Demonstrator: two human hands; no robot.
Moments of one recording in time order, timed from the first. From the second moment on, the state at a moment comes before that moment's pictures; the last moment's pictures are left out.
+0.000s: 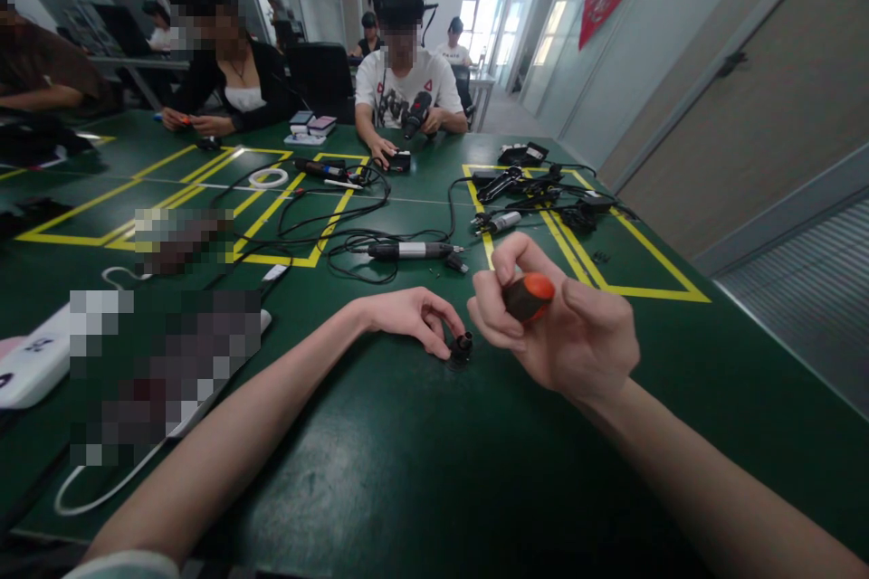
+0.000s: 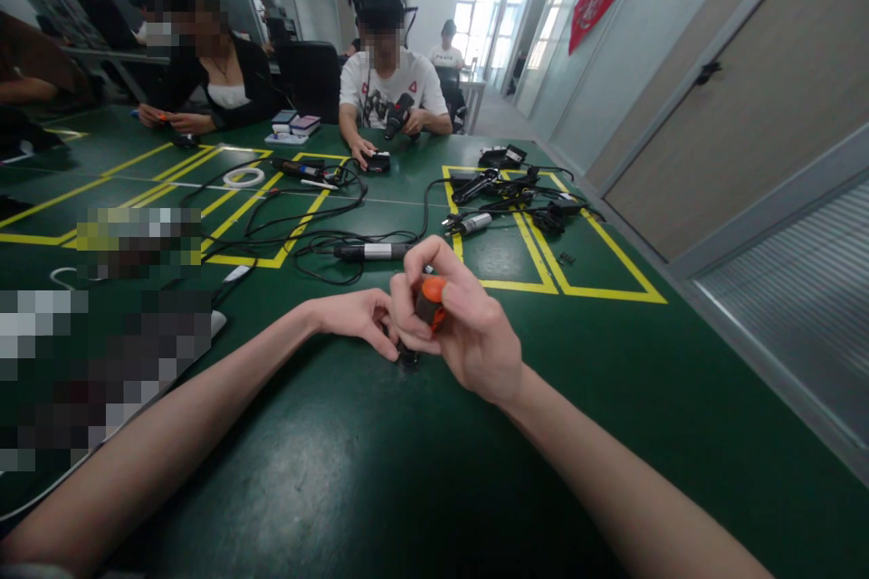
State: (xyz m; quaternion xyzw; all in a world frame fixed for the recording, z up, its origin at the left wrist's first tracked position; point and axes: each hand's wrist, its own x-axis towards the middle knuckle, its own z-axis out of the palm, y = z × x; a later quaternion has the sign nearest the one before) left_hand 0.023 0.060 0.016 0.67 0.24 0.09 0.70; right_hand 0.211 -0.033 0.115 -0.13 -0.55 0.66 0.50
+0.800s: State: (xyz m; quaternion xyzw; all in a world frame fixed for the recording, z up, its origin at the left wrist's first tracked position) left_hand 0.027 0.058 0.019 0.66 0.24 0.09 0.71; right_hand 0.210 -0.026 0.115 -0.16 -0.57 0.63 0.50
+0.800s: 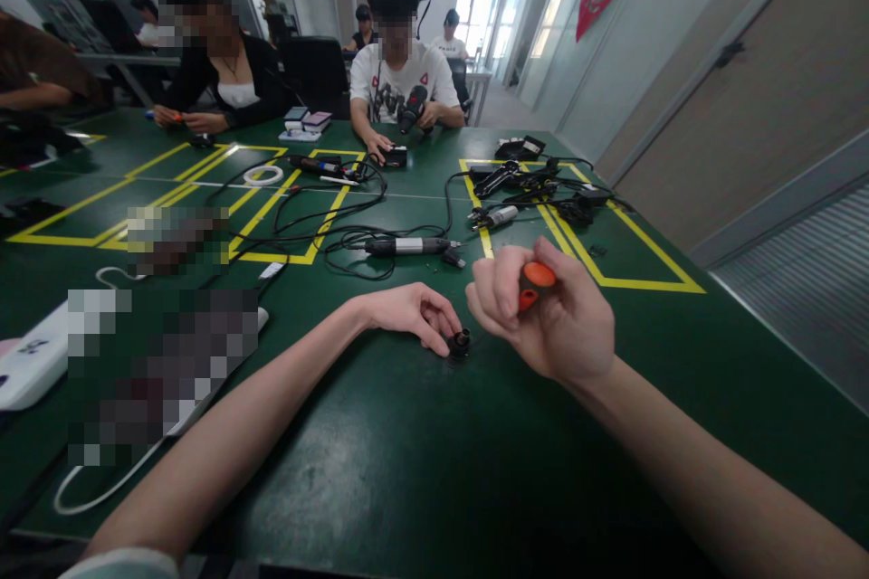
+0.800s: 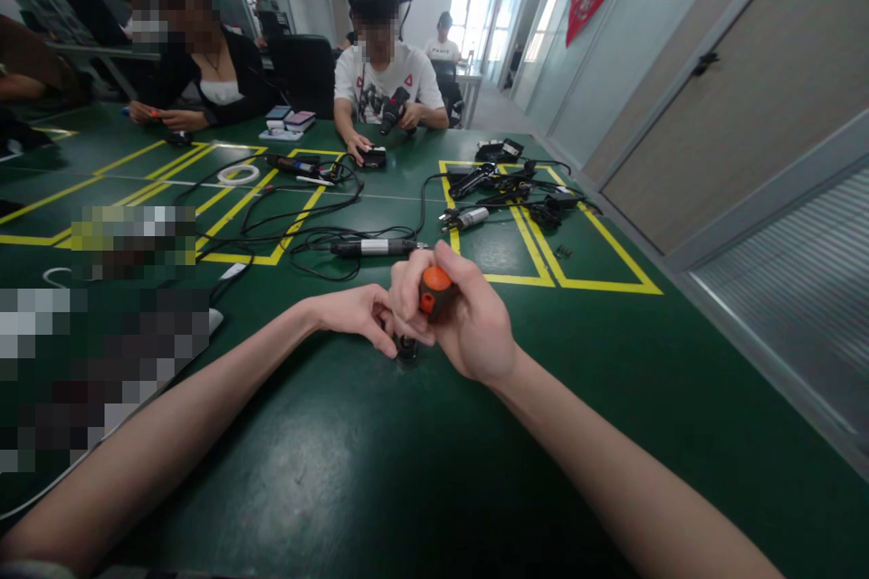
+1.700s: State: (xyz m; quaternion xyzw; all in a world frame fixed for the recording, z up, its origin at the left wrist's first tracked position) left_hand 0.028 0.056 0.023 0.67 0.23 0.09 0.70; right_hand 0.210 -0.025 0.114 -0.15 -0.55 0.62 0.54
